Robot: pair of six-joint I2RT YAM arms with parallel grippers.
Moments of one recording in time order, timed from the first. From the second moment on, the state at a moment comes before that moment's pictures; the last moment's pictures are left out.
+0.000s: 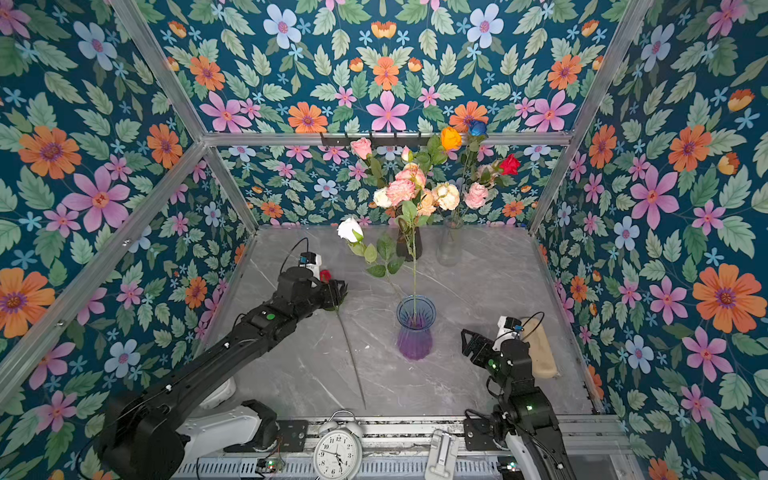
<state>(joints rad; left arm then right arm) -0.52 1.18 0.81 -0.19 -0.07 -0.48 0.17 0.23 0.22 -0.47 -0.15 0.68</state>
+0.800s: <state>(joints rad) -0.40 1.29 0.53 0.09 0.19 -0.57 0.17 0.23 0.22 -0.47 -0.15 0.68</state>
